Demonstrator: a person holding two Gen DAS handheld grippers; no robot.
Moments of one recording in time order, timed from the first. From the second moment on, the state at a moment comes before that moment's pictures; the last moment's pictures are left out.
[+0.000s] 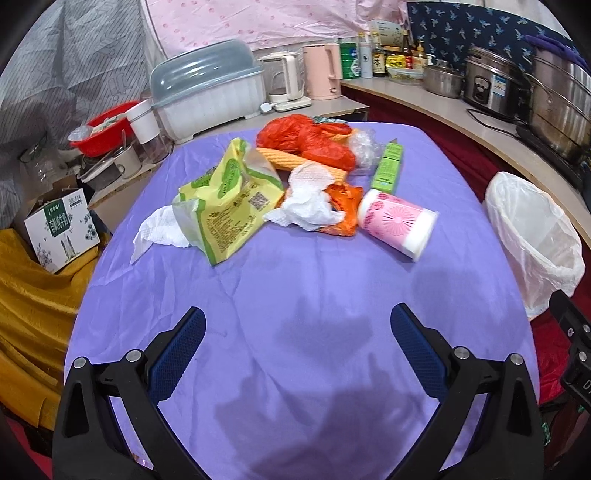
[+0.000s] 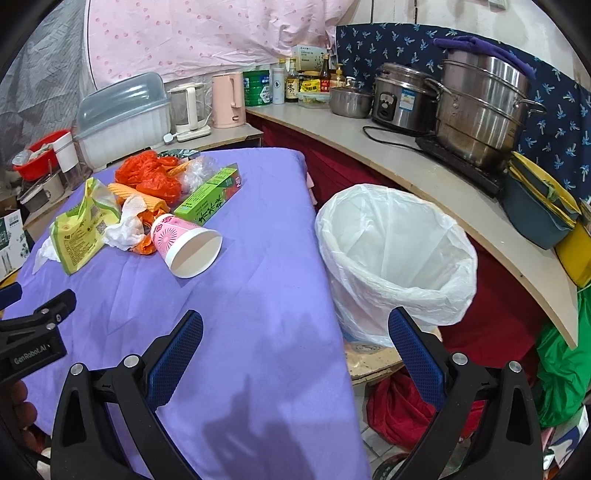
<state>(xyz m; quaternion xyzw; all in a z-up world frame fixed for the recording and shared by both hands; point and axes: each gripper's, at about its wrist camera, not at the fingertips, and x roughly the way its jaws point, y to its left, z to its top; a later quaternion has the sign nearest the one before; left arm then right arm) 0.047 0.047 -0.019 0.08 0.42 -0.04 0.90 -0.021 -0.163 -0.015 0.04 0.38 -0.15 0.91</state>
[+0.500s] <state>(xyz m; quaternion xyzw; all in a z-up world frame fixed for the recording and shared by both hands) 0.135 0.124 -0.046 0.07 0.41 0.03 0.91 0.065 -0.110 -0.050 0.05 0.40 -0.10 0.91</state>
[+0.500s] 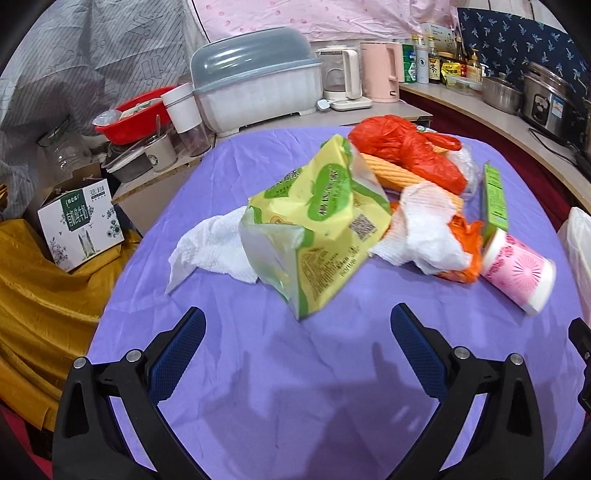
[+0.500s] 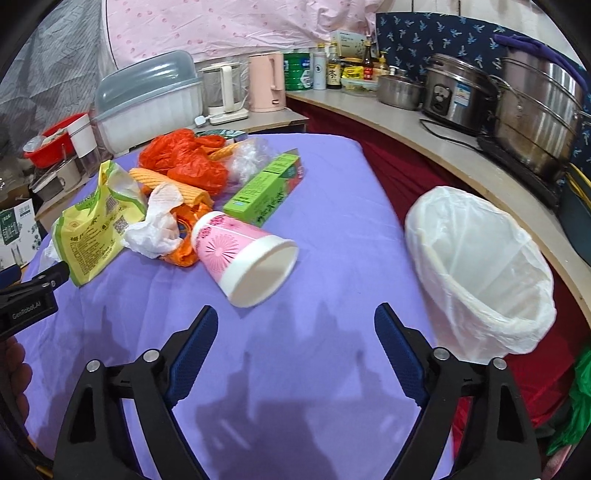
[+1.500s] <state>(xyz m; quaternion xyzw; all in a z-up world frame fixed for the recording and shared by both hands) 0.174 0.129 -0.063 0.04 0.42 -0.03 0.90 0.120 -0.072 -0.076 0.06 0.40 -0.01 0.91</state>
